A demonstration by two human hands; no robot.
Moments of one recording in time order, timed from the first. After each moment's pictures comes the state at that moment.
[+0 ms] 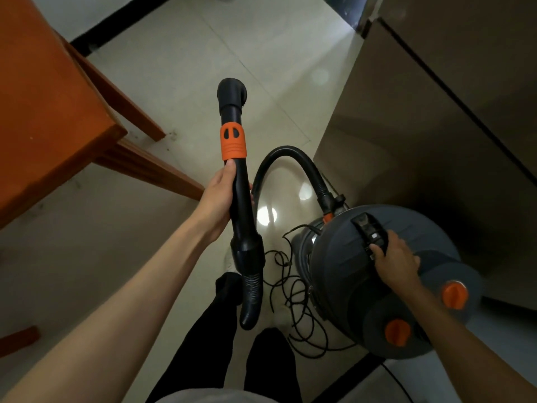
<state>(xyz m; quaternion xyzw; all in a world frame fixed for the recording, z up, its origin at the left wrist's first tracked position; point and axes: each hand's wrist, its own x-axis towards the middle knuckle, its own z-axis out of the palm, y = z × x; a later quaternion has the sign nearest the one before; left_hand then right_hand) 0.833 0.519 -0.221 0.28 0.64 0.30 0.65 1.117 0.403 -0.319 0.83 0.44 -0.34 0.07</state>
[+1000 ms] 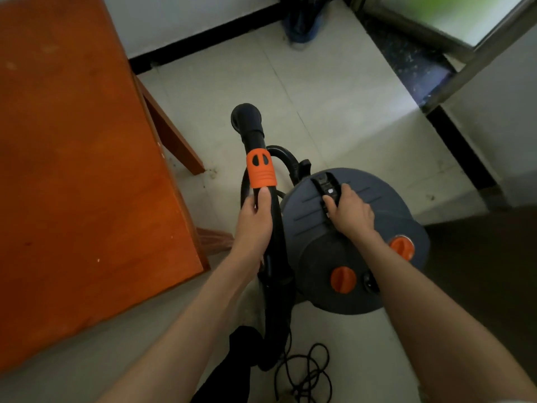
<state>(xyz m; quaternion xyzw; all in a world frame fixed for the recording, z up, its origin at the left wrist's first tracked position) 0.735 0.722 -0.238 0.19 0.71 0.36 0.57 0.898 0.784 -0.327 0.72 0.63 -0.28 0.04</state>
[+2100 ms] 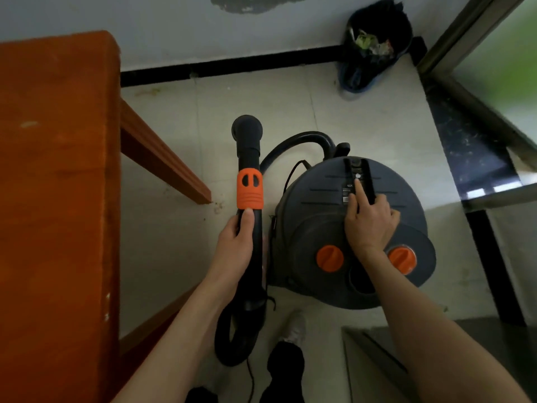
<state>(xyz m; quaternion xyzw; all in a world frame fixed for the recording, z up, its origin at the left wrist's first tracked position) 0.684 0.941 -0.264 0.11 0.76 0.38 0.51 0.861 1.066 -0.357 0.68 0.72 -0.13 -0.05</state>
